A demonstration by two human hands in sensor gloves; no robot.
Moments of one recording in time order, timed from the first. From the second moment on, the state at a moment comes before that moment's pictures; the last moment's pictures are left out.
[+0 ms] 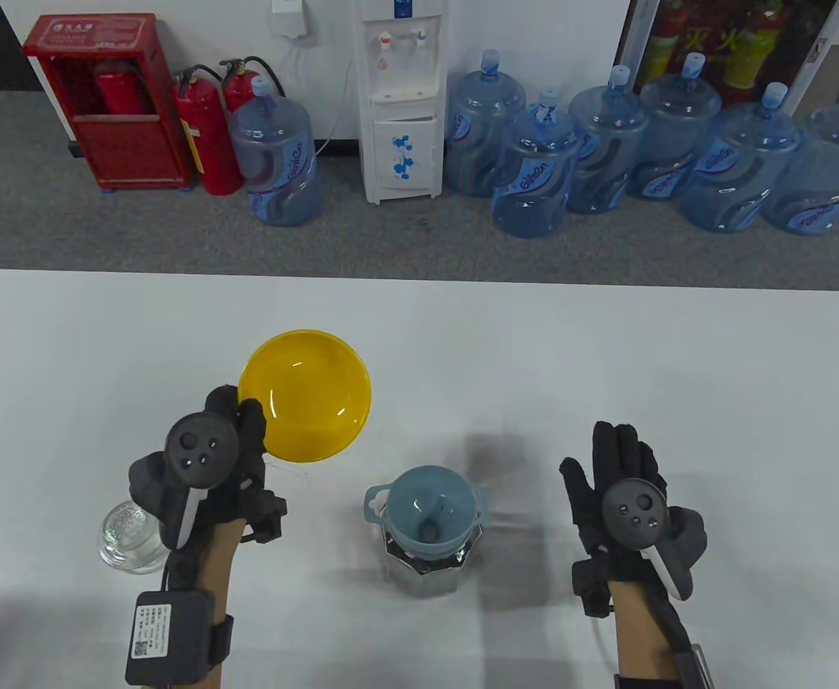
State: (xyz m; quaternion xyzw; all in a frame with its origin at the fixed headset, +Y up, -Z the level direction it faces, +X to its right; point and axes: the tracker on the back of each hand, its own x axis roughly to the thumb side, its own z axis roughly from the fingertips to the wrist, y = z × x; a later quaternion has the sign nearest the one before) left_hand -0.260 -0.621 -0.308 0.16 0.17 0.23 0.95; right_hand 0.217 -0.700 -0.273 -0.08 -0.12 0.97 0.21
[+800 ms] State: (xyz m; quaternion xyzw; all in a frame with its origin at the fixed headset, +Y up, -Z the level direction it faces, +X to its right) left_hand -0.316 -0.743 -0.360 -0.11 0.36 0.25 0.89; right_hand 0.221 -0.702 -0.275 -0.09 -0.10 0.97 0.21
